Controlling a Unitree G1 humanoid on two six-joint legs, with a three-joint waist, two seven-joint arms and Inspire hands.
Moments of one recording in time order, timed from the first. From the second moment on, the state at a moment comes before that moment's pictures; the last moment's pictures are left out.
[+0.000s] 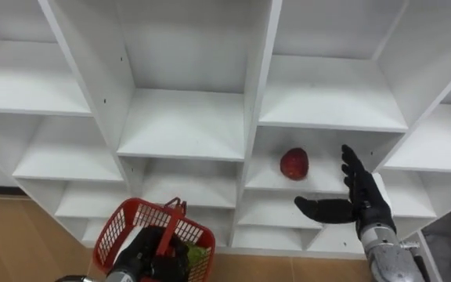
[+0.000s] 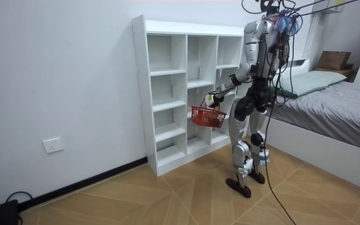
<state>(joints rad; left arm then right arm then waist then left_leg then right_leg) 0.17 0.20 -0.13 0.55 0.13 -0.07 -0.10 0.08 -0.29 0.13 0.41 0.12 -0.13 -0.19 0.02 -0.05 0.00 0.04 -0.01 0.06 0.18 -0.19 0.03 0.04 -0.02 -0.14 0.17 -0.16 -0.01</state>
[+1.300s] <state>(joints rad) 0.14 0.24 -0.12 0.57 0.17 -0.01 -0.15 -0.28 -0.38 0.14 0.75 0.11 -0.11 -0.20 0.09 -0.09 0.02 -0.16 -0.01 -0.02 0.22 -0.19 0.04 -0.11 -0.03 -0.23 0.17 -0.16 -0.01</state>
